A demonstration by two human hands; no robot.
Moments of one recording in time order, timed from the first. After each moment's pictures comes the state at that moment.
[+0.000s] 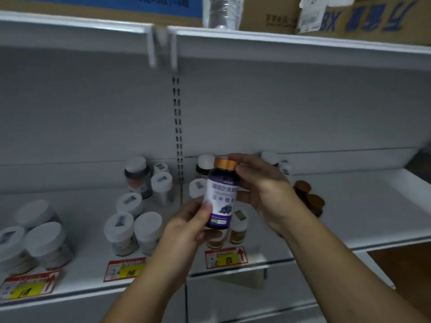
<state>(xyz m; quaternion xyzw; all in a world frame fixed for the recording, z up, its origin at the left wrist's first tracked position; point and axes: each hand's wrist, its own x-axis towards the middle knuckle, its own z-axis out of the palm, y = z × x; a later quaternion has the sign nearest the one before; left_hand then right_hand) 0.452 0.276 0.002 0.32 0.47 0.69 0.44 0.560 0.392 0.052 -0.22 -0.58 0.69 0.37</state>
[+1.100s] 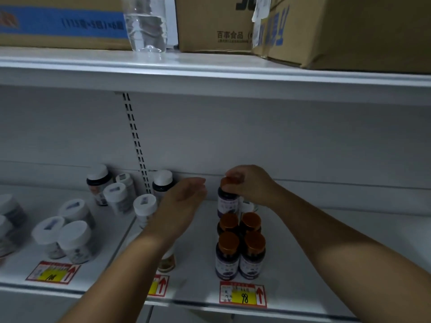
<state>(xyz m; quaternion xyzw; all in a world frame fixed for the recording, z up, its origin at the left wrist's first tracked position) 0.532 0.433 0.018 0.34 0.69 0.60 0.21 0.621 0.614 0.028 -0.22 -0.90 0.32 0.17</state>
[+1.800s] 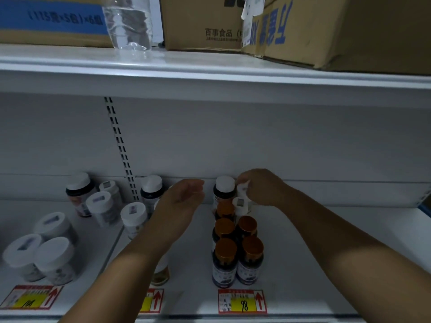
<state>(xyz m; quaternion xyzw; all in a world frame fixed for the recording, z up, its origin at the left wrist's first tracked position) 0.527 0.447 0.024 0.36 0.68 0.59 0.23 0.639 0.643 0.024 -0.26 -0.94 0.22 0.08</state>
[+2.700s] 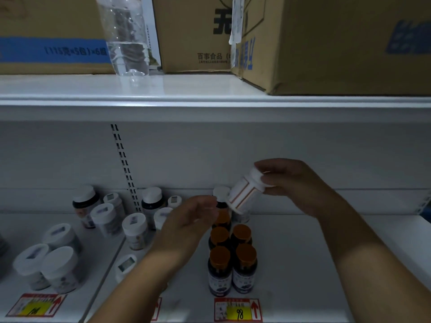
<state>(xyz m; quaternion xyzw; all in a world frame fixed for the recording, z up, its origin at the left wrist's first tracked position) 0.567 0.431 0.036 0.40 0.63 0.61 0.26 0.711 0.621 0.084 -0.18 -0.71 0.62 0.29</state>
